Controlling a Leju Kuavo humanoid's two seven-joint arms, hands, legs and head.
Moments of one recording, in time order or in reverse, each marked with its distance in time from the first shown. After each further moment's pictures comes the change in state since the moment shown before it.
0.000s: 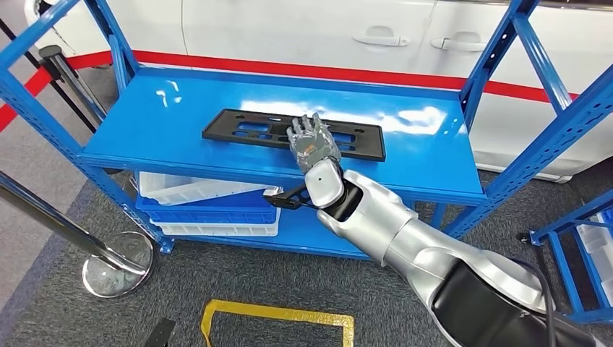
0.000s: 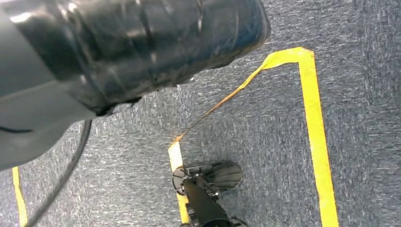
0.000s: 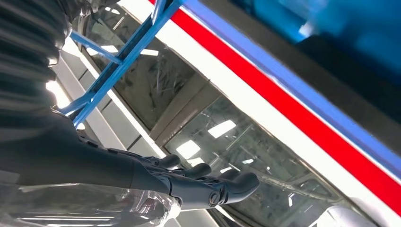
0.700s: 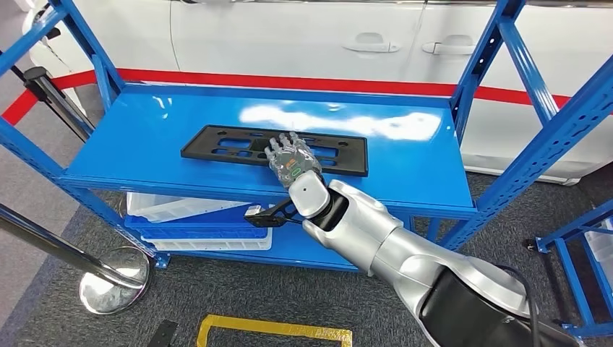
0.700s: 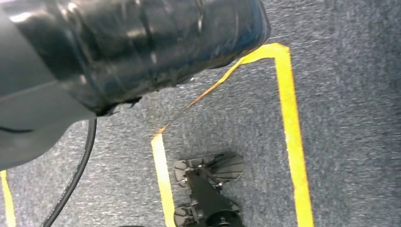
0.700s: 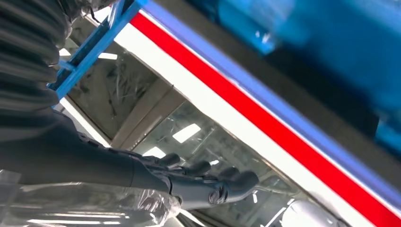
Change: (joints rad) left arm 0.001 0.000 -0.003 0.000 0.019 -0.007 -0.006; right arm 0.027 0.060 -0.002 0.007 -0.031 0.003 -0.106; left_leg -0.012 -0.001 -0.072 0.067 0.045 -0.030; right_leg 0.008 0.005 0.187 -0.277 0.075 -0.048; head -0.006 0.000
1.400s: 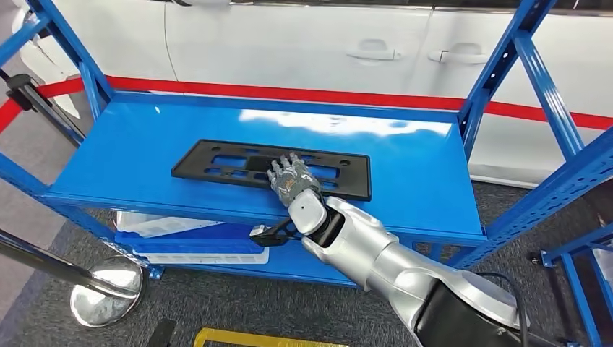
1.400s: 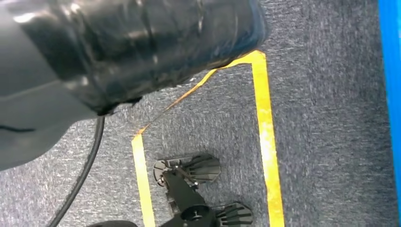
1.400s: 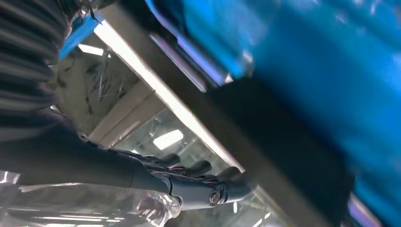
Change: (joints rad) left arm -0.001 -0.007 -0.002 0.001 0.027 0.017 -0.031; right arm 0.070 0.021 0.003 0.040 0.064 0.022 -0.030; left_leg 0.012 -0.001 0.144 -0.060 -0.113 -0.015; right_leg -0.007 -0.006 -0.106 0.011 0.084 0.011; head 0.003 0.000
